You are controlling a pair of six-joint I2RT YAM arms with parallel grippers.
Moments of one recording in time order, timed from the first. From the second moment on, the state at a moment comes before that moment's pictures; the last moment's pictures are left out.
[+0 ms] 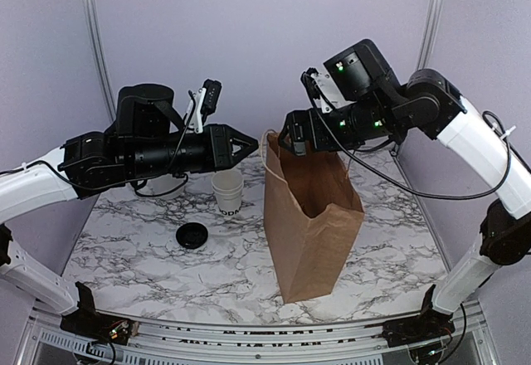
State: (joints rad) left arm -1.07 1.33 1.37 -0.29 -0.08 -0.66; right arm 1.03 1.58 1.98 -1.13 0.27 0.52
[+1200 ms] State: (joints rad) left arm -0.92 1.13 1.27 -0.46 -0.40 -0.60; right arm 0.77 1.19 1.58 -0.68 0.33 0.34
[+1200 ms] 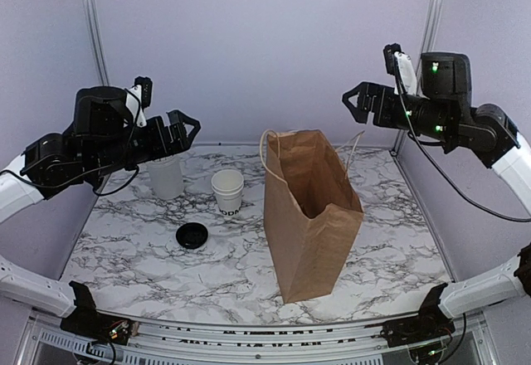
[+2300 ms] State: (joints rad) left arm -0.34 1.41 1.24 -0.62 -0.14 -0.64; right arm 0.37 1.13 1.23 -0.55 -0.08 0.39
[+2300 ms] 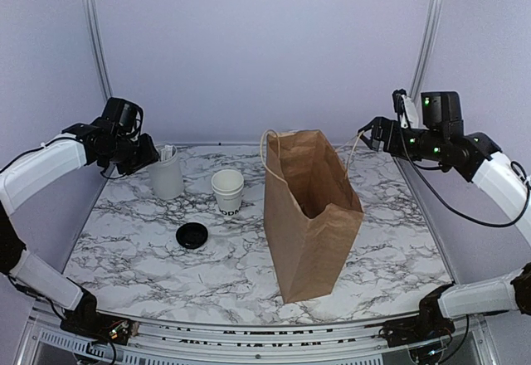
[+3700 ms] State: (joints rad) left arm -0.29 1.56 1.40 -0.55 -0.25 -0.61; right arm 0.36 1.06 1.21 -0.56 -0.06 0.42
